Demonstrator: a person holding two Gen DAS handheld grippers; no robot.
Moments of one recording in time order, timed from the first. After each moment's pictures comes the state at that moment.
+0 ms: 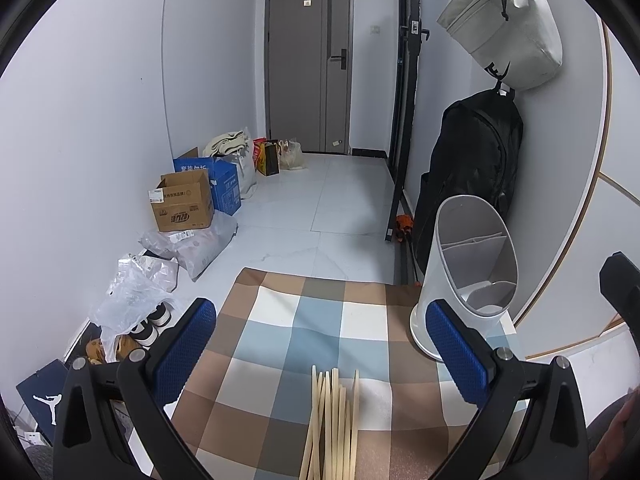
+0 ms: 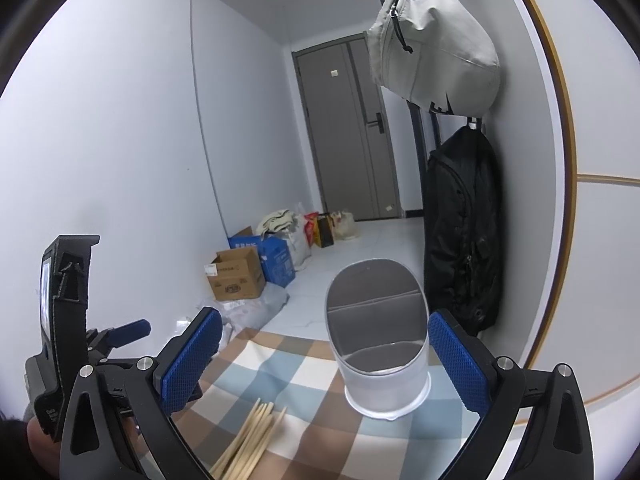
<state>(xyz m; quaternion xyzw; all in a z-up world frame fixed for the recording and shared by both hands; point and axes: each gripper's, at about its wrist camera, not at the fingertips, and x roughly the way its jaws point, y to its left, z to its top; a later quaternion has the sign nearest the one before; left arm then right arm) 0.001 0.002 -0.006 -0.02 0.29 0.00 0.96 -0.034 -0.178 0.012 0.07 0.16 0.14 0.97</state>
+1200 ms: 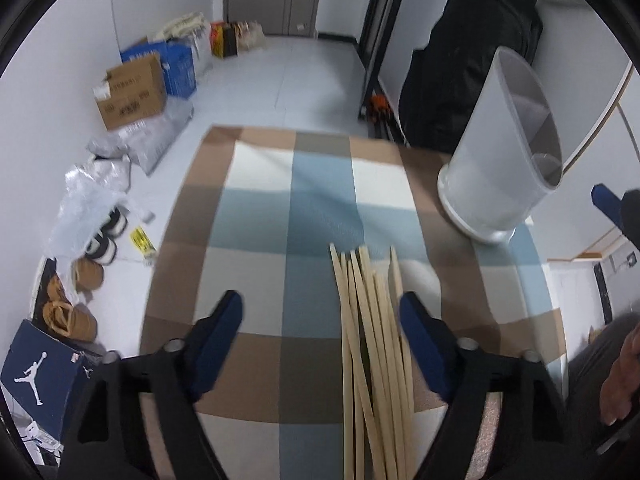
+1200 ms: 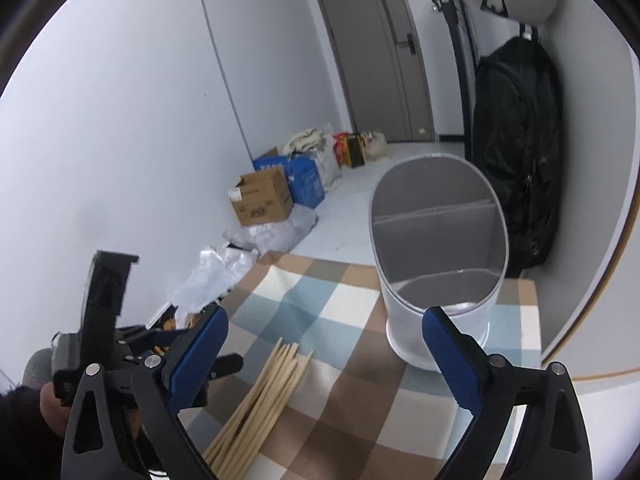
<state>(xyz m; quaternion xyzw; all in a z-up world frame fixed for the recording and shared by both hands) 0.037 0.042 -0.094 -0.04 0.51 -0.10 0.85 0.024 -0.141 -0.045 0.06 0.31 0.21 0.92</state>
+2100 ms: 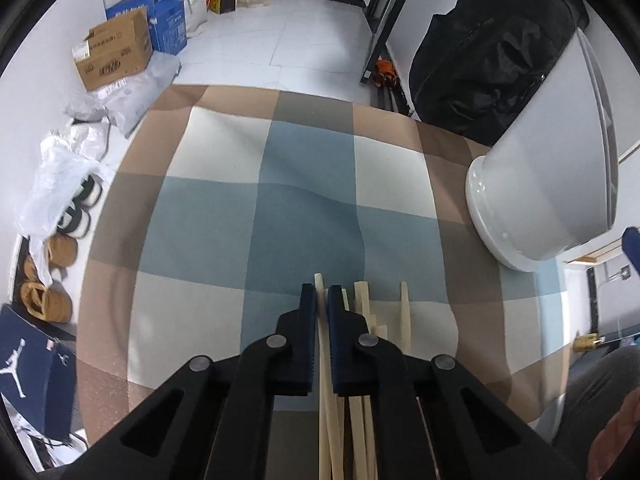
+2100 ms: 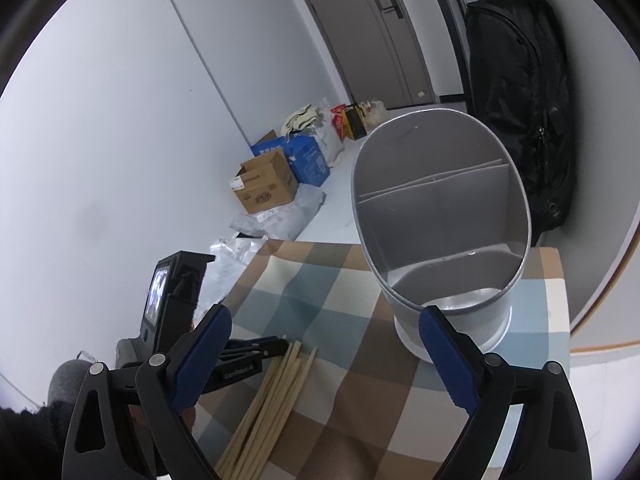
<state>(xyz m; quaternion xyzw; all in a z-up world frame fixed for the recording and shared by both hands) 0.068 0.022 -0.112 -0.06 0.56 -0.09 0.82 0.053 -0.148 -0.059 0.11 0.36 0.22 0.90</state>
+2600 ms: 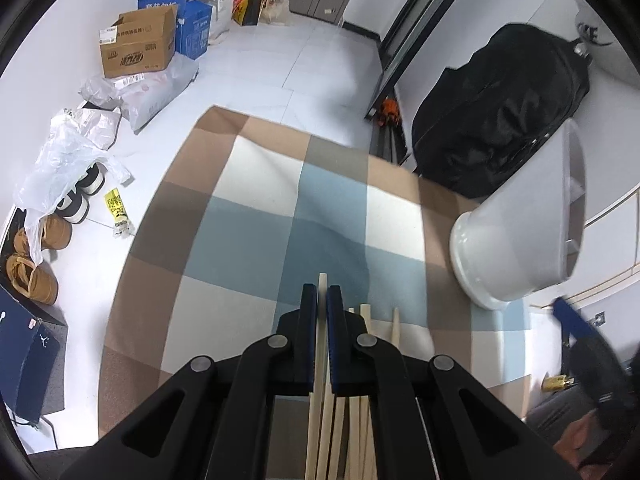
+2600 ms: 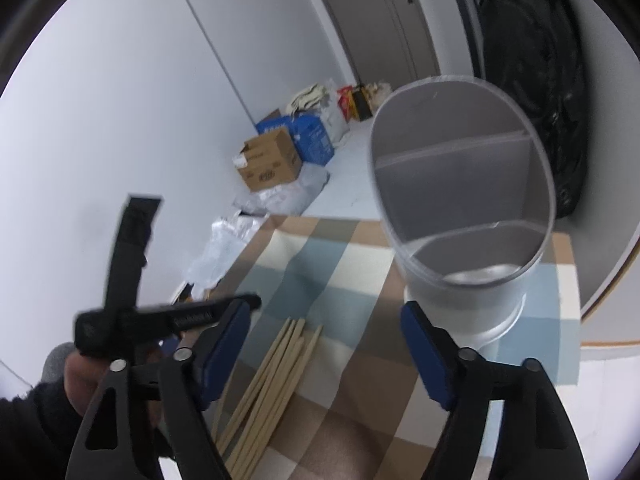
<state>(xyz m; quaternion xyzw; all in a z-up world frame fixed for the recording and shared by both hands) 0.070 0.058 -0.088 -0.15 0.52 -0.09 0.83 0.054 -0.130 -0.076 0.09 0.41 0.24 0.88</state>
